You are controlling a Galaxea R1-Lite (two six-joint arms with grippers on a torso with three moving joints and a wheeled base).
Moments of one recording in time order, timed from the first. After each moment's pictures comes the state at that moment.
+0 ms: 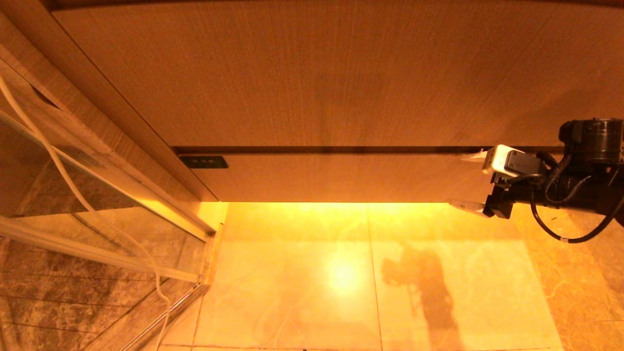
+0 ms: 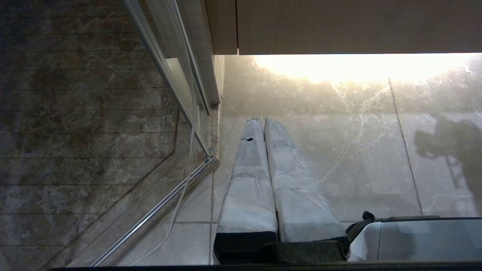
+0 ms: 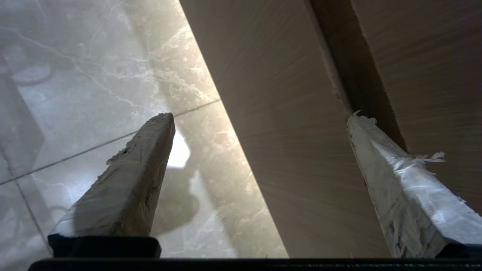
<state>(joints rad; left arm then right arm) 0.00 0.00 0.00 0.00 0.00 -0.01 -0.02 1.73 -0.92 -0.43 0.58 -1.08</state>
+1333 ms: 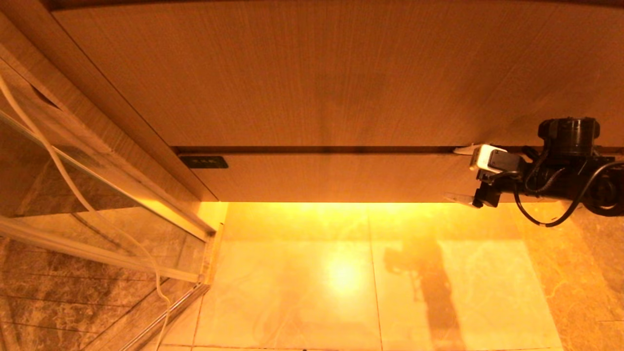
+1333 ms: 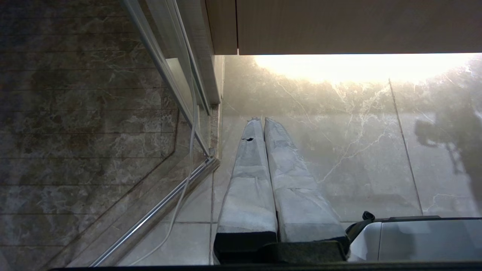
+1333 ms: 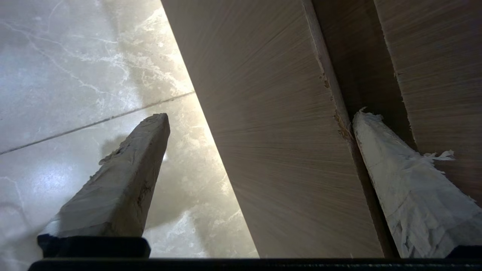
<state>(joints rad) 0.00 0.00 0.00 0.00 0.00 -0.01 -0.05 1.88 -1.06 -0.43 0.59 -1.17</state>
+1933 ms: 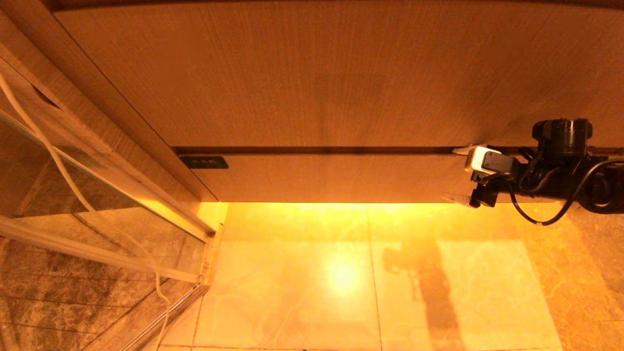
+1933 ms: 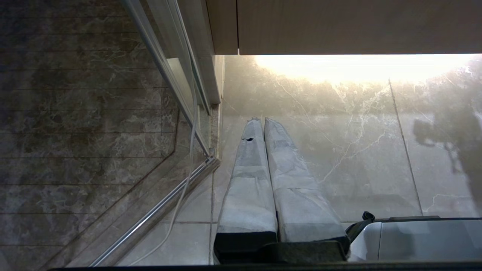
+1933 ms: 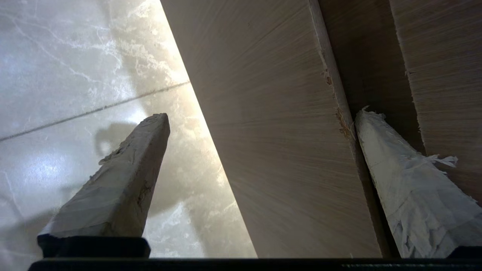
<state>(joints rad) 0.00 0.00 0.00 0.00 0.00 -0.01 -0.05 1.92 -1.08 -0.36 0.52 -1.20</state>
